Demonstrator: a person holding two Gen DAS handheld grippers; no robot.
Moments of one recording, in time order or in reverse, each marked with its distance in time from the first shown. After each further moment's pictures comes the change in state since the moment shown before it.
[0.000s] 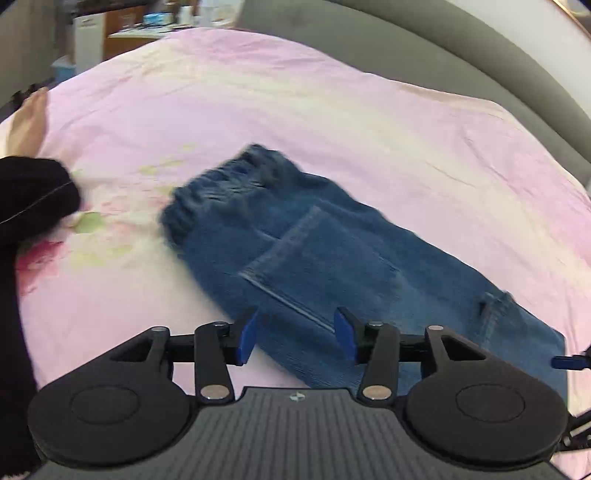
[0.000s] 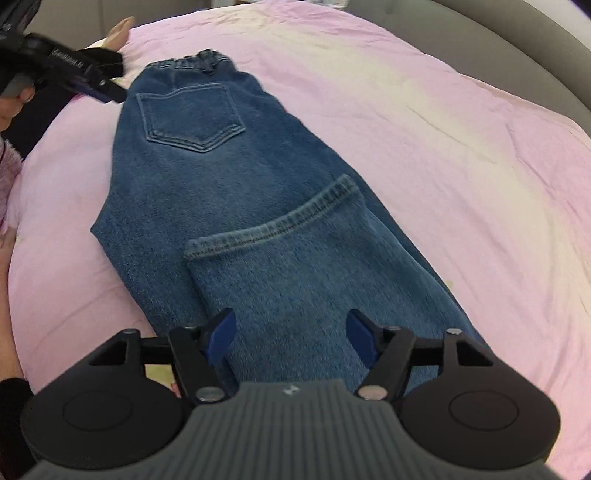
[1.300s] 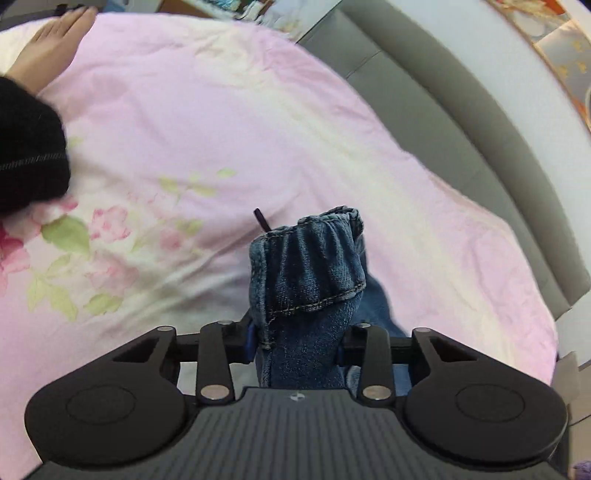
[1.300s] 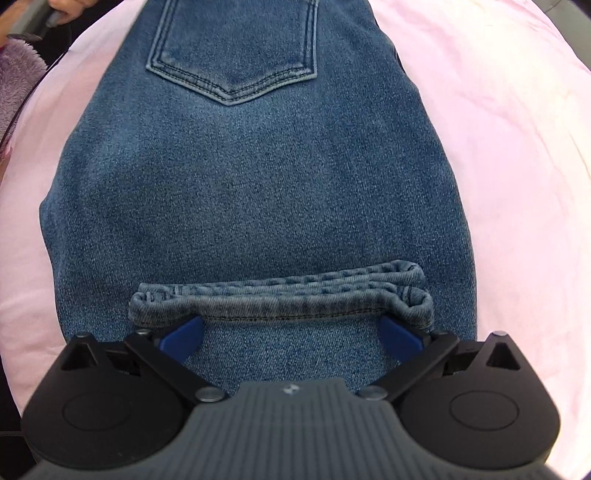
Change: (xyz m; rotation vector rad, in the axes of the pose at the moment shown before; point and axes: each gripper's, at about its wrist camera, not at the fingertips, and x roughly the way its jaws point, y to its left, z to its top) left arm 0.046 0.081 0.048 -0.327 -0.125 -0.225; right arm 0.133 -0.019 0.083 -0.291 0.269 0.231
